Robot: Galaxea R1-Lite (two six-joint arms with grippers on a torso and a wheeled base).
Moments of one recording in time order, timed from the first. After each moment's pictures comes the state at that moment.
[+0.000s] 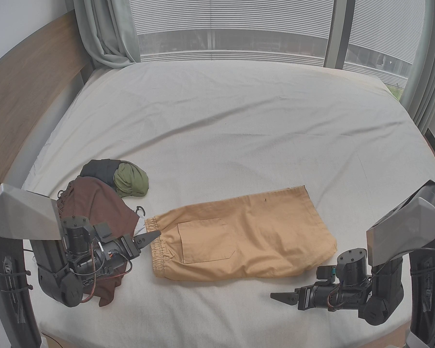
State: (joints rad) left arm -0.17 2.27 -0.35 -1.55 -0.40 -0.63; right arm 0.46 2.41 -0.18 -1.55 0.32 0.47
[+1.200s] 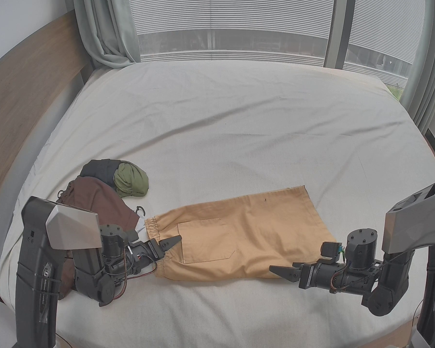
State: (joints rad) left arm -0.23 2.59 -0.66 -1.55 -0.37 -0.67; right arm 0.45 2.26 -0.25 -1.55 0.33 0.49
